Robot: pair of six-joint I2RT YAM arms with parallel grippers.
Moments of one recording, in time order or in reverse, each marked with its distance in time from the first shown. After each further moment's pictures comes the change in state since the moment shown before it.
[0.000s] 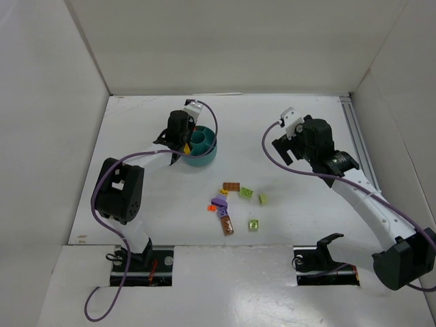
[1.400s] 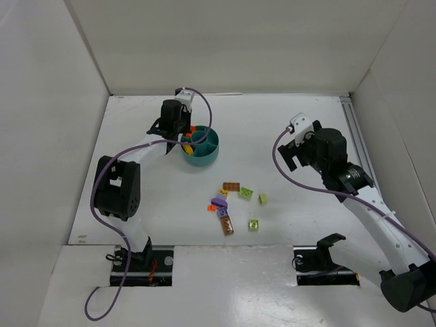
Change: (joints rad) left arm 0.076 0.013 0.143 -0.151 0.201 -0.244; right arm 0.000 -0.176 -0.065 -0.008 -0.078 0.036
